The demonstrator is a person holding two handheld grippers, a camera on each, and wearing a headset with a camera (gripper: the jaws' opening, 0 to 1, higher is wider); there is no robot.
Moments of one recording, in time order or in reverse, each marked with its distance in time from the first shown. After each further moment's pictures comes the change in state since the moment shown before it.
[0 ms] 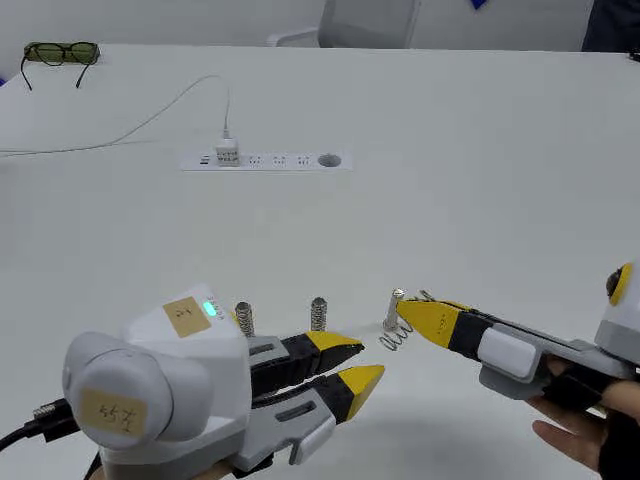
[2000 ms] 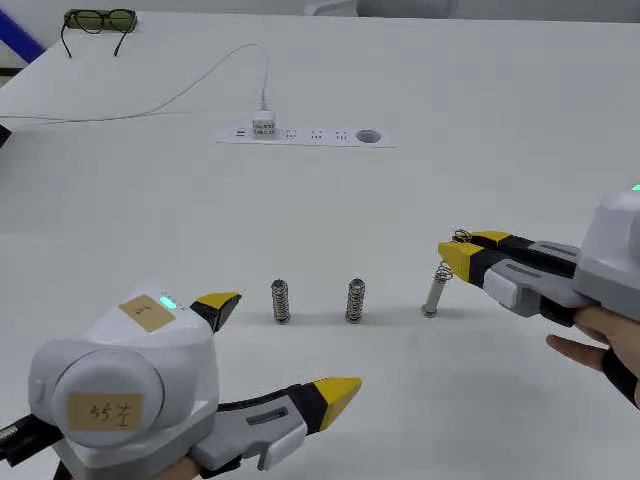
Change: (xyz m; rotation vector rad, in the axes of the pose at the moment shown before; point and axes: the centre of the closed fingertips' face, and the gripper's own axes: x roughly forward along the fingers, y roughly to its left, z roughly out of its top) left arm -0.050 0.073 -0.041 -0.072 0.109 0.377; right arm 0.044 -0.085 0.022 -0.492 0.101 -0.265
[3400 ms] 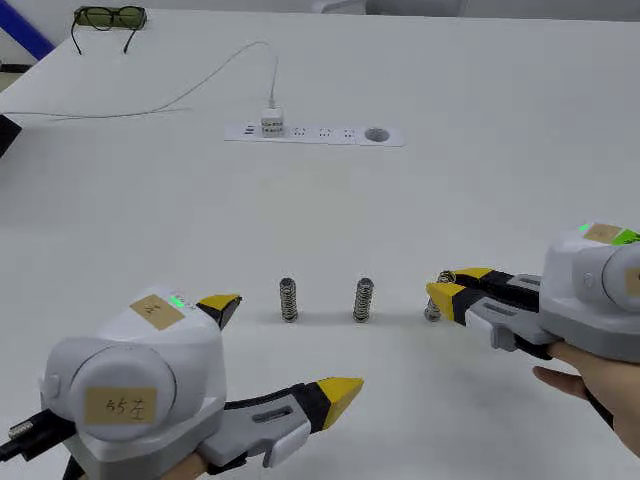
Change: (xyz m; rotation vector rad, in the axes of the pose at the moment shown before) left arm 0.000 0.006 -0.006 -0.013 0.014 0.021; right arm 0.014 0.013 -0.045 -0.079 0.131 0.002
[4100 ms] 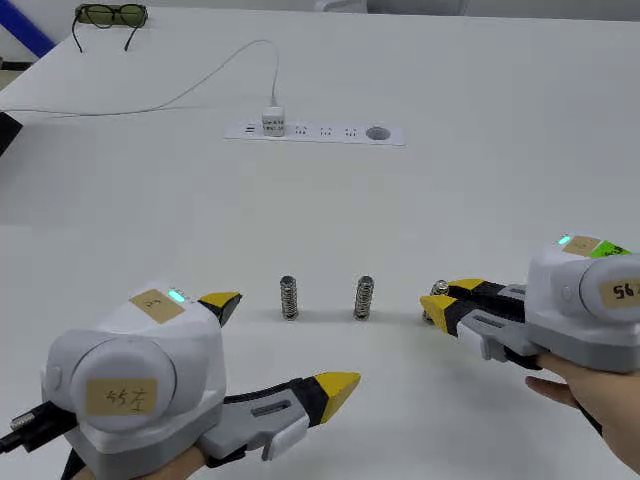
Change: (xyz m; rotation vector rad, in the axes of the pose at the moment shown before) left arm 0.000 0.002 -0.001 -0.004 0.004 0.002; right arm 0.004 0.007 -0.013 -0.033 0.038 0.005
